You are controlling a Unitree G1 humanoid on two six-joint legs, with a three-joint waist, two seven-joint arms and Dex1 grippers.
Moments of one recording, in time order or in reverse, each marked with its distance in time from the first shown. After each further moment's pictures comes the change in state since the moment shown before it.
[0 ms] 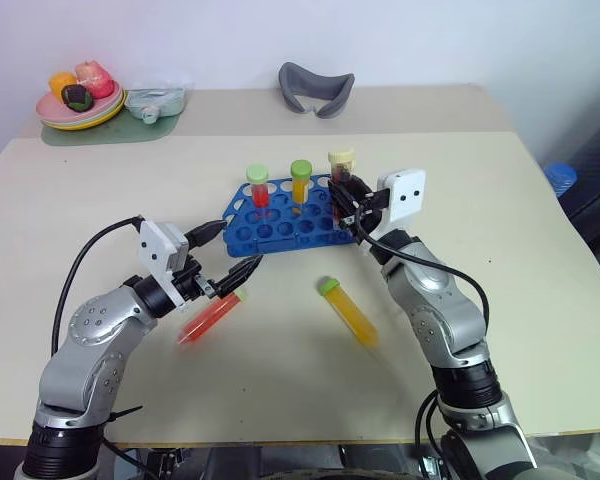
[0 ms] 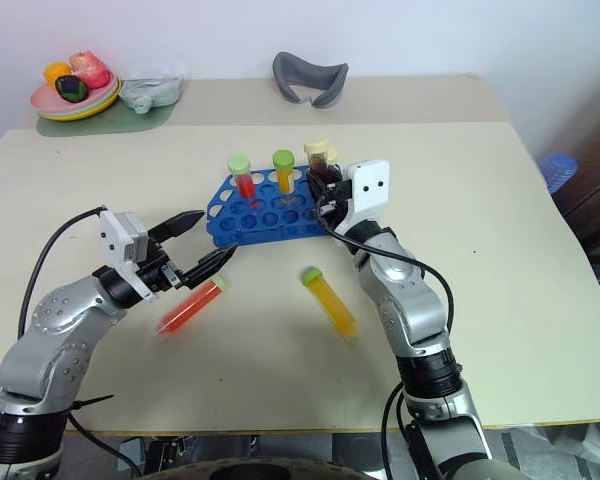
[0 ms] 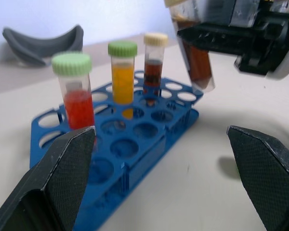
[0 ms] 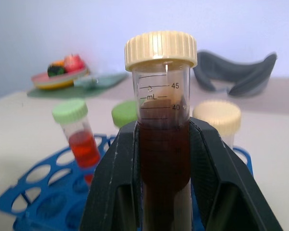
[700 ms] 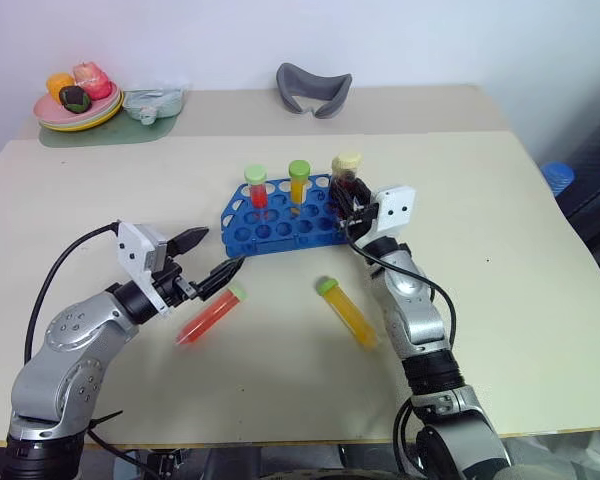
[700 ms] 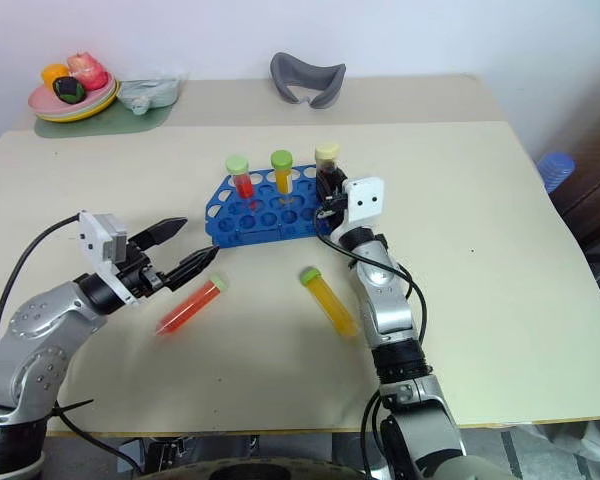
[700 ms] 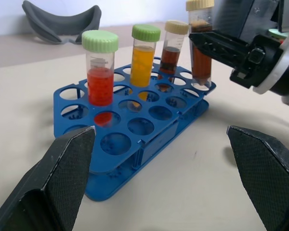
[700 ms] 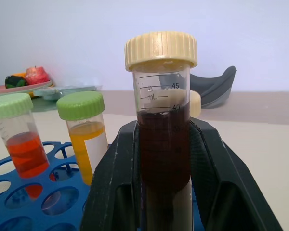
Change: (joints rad) left arm 0.054 0.039 0.094 -0.024 -0.088 0.104 0.014; right arm -0.037 0.109 -0.049 0.361 -0.193 -0.387 0.007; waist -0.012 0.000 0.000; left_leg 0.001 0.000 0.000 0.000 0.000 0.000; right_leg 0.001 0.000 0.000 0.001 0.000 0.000
